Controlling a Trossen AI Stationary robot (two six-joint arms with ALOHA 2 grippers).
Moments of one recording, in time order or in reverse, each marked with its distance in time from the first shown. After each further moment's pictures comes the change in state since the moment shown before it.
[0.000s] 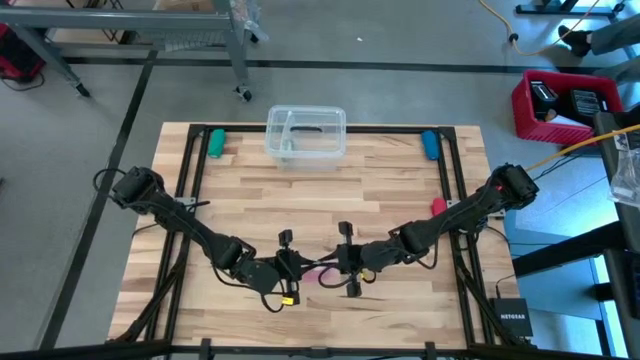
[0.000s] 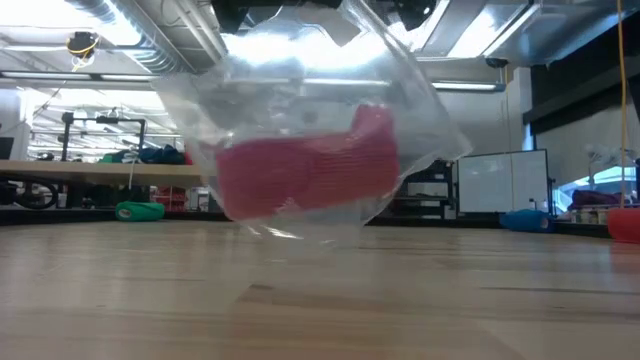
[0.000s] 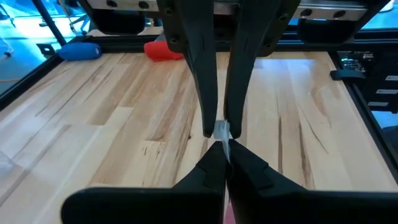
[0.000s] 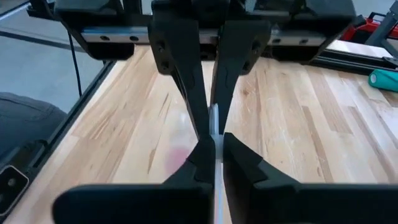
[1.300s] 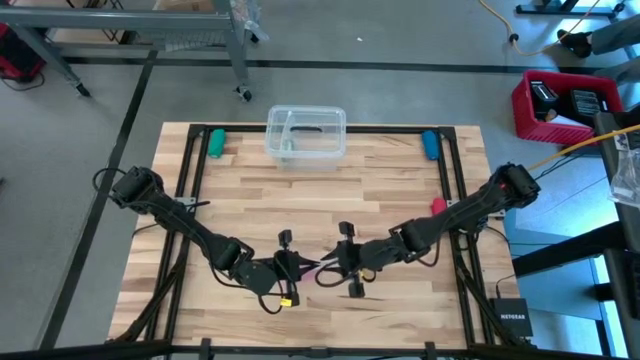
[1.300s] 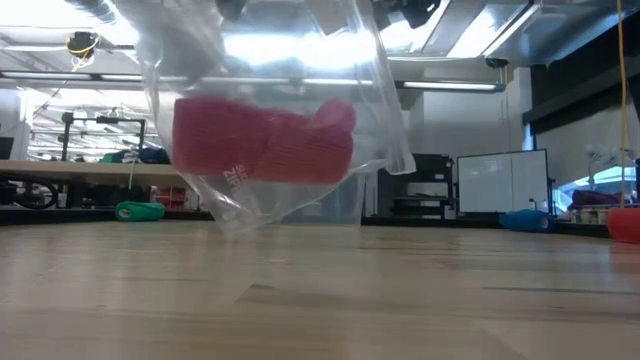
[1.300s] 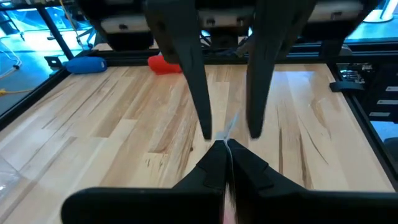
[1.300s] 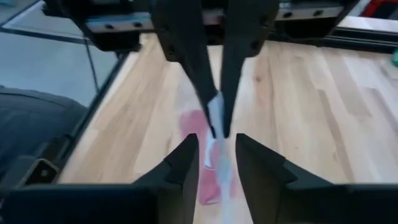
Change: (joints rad) left arm -0.006 -0.002 0.001 0.034 -0.033 0.031; right arm 0.000 -0.026 0.052 -0.124 -0.067 0.079
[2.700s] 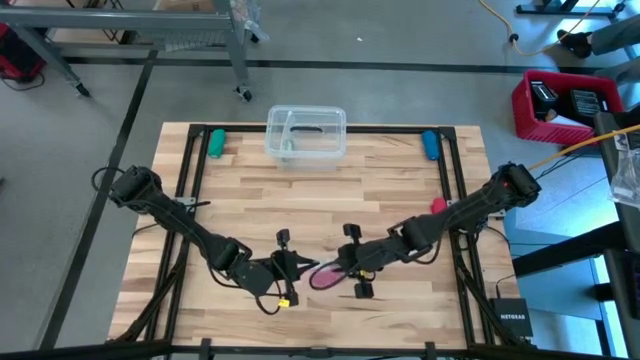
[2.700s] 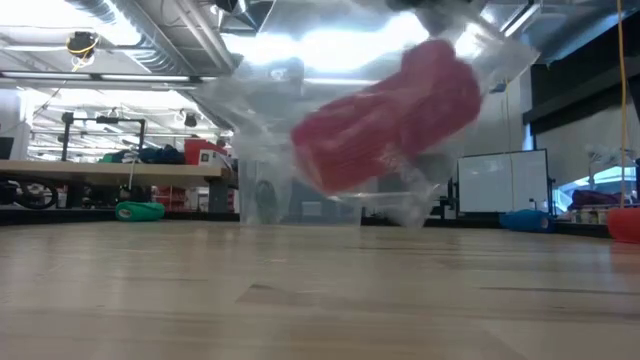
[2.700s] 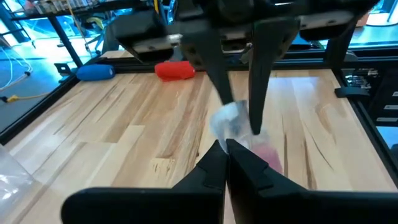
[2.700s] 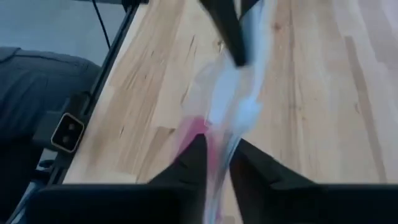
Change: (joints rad) left arm -0.012 -0.014 0.000 0.003 -0.038 0.020; right arm 0.000 -0.001 0.080 -0.284 -0.088 0.096
